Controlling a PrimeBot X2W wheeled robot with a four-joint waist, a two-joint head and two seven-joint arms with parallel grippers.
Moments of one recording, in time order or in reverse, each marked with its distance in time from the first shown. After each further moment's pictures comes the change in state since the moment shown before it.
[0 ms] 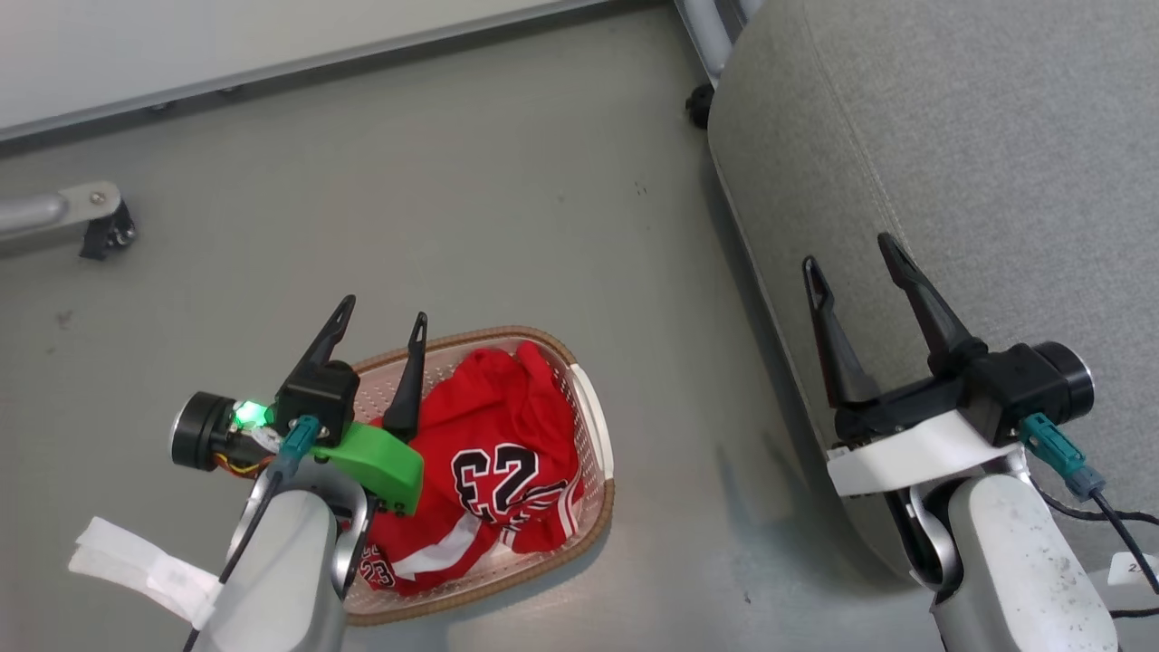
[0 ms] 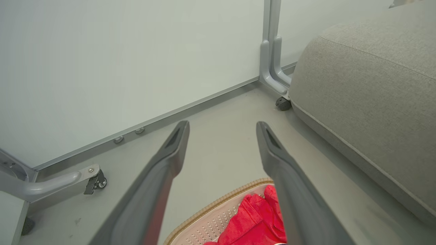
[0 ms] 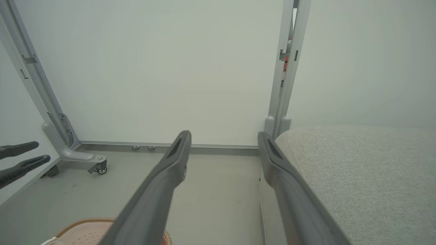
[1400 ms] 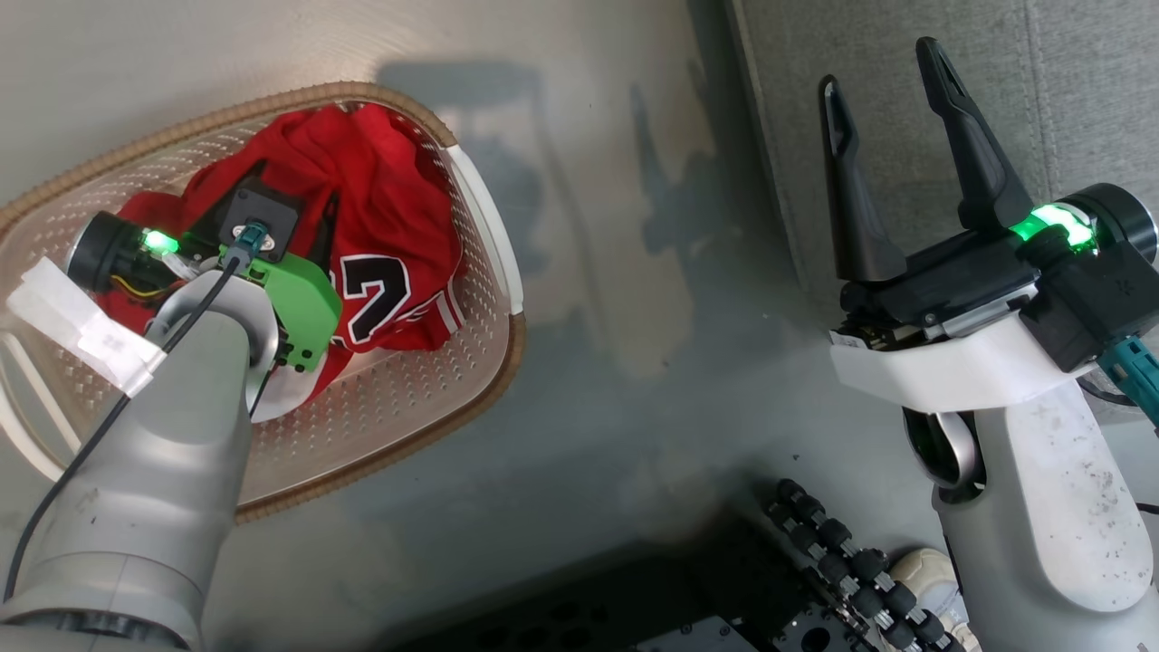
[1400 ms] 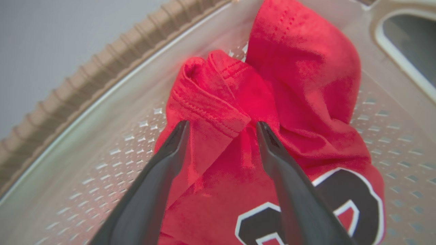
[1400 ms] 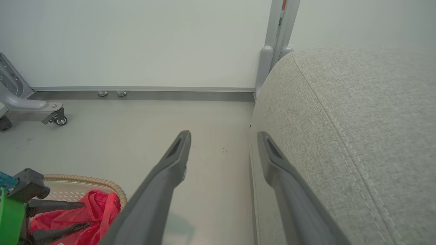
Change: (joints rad) left arm -0.540 0.105 -0.184 0.604 0.046 -0.028 0.000; right arm -0.196 -0.001 0.033 -0.199 0.026 0.000 0.000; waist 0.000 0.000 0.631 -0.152
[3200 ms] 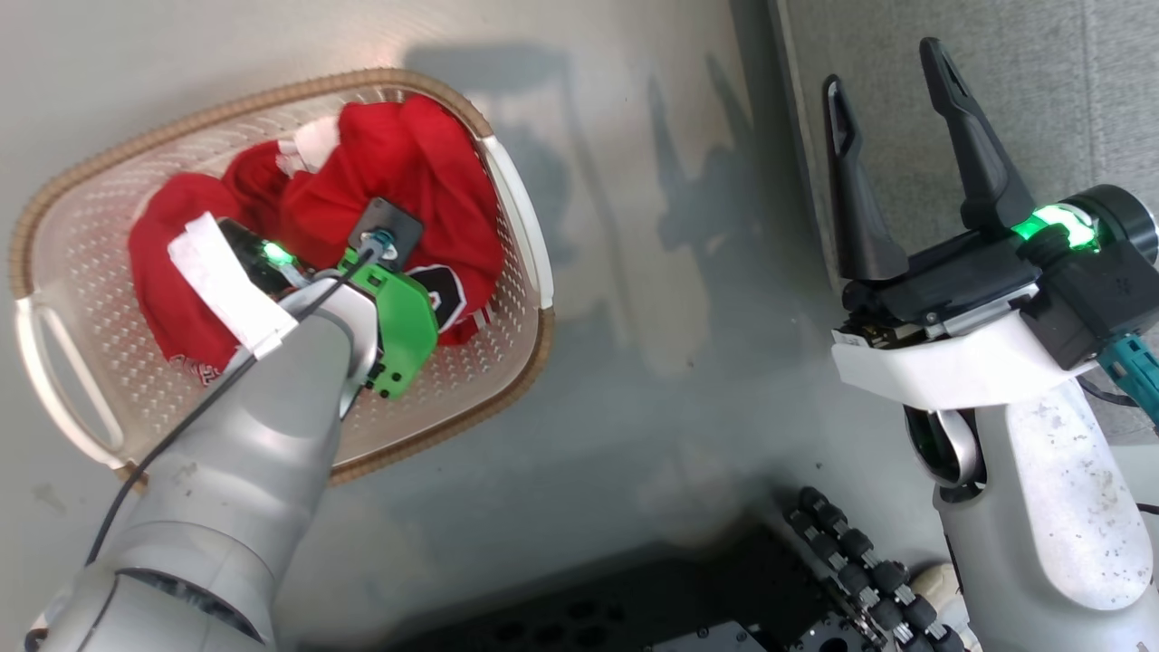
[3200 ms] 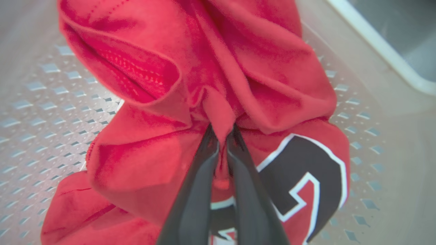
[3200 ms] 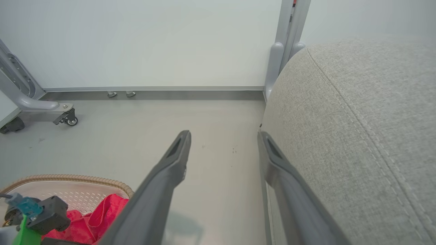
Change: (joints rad) left arm -0.086 -0.111 -0.351 0.158 -0.216 -0.007 0.133; right arm 0.003 0.000 -0.006 0.005 -0.002 0.000 0.000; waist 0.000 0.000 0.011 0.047
